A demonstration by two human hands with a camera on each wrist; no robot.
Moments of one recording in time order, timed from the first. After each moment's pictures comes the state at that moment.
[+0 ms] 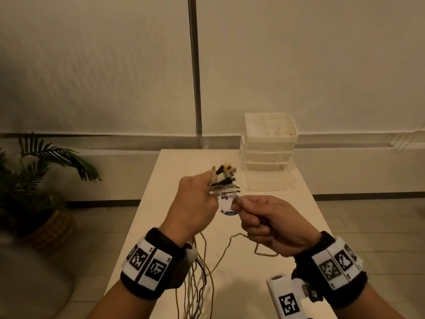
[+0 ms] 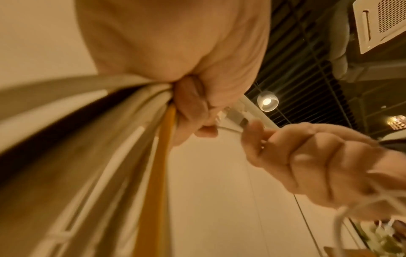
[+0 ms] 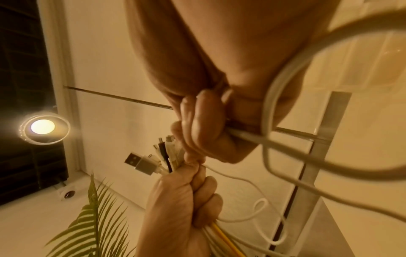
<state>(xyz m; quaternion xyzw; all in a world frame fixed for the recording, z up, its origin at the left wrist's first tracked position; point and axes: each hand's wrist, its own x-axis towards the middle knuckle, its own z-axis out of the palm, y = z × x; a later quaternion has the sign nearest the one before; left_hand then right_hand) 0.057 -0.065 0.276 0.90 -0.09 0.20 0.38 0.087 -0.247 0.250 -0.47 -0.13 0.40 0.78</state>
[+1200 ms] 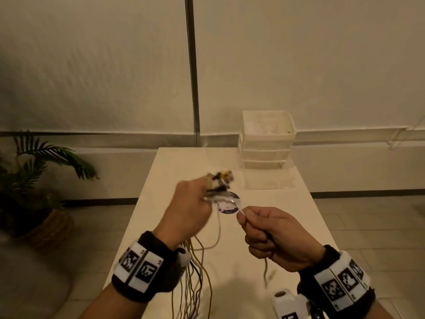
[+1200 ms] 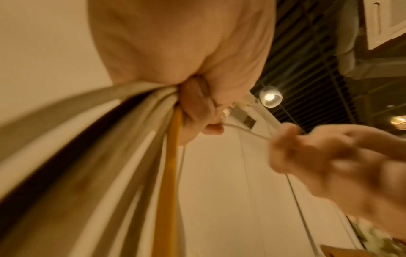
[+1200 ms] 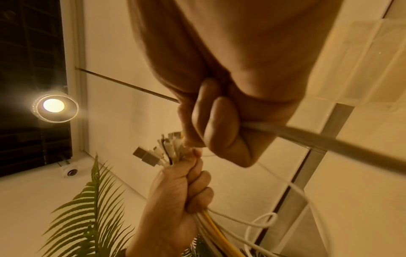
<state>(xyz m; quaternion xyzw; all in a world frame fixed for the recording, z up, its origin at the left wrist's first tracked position) 0.058 -0.062 0.266 0.90 -0.10 0.20 0.38 0.074 -0.262 0.233 -0.50 -0.12 0.37 0.77</state>
